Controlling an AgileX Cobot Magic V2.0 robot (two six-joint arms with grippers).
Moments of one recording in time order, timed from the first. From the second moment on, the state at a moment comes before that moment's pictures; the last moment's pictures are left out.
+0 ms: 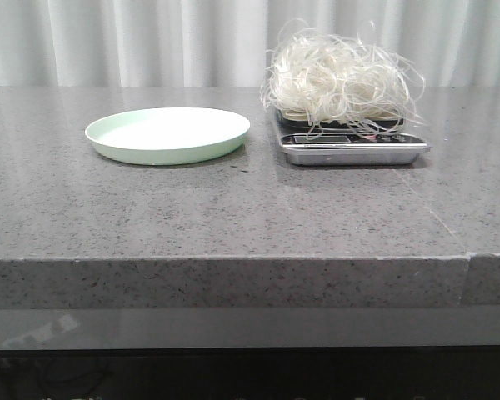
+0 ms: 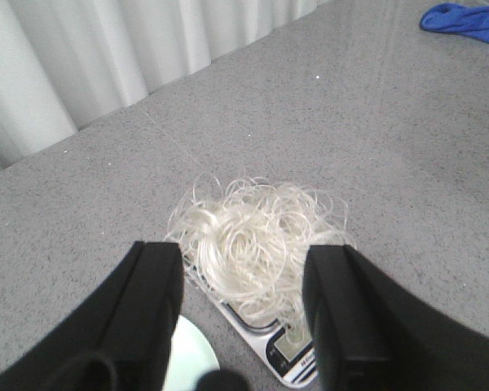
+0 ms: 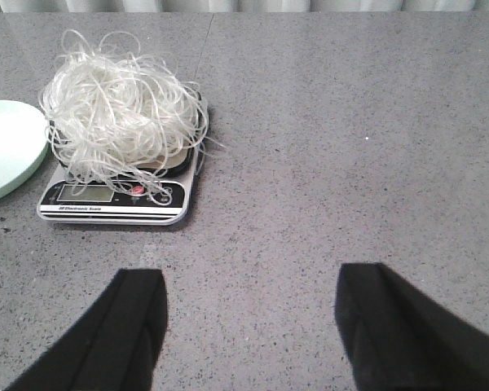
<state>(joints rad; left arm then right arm) -0.67 1.55 -1.85 0.01 0.82 0.04 0.02 0.55 -0.79 0.10 0.72 -0.01</state>
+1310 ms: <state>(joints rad) -0.67 0.59 -0.78 0.00 0.60 0.04 0.04 0.67 -0.86 0.13 0.71 -0.02</state>
